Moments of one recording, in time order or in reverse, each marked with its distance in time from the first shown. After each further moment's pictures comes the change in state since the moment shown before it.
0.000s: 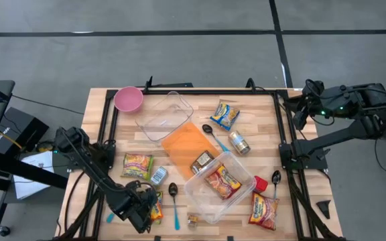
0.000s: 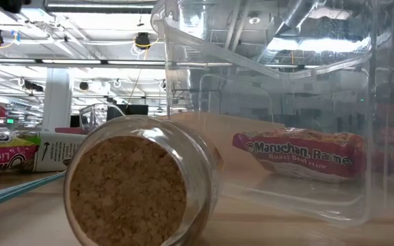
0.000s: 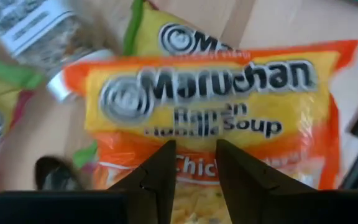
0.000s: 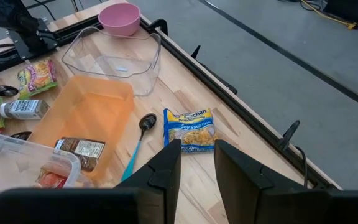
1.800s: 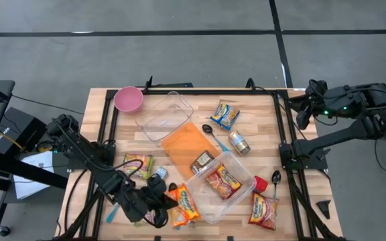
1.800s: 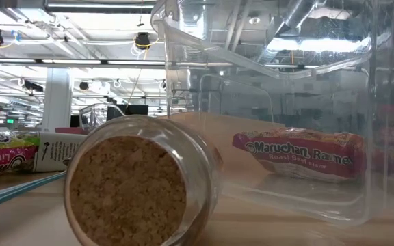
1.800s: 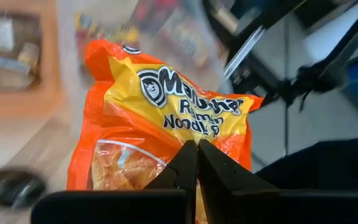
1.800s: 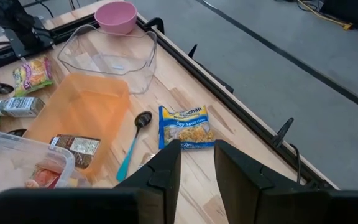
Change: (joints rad) left arm 0.092 -0.233 -0.003 0.630 -0.428 0.076; right arm 0.000 -0.032 0.000 -0.030 0.008 -0.001
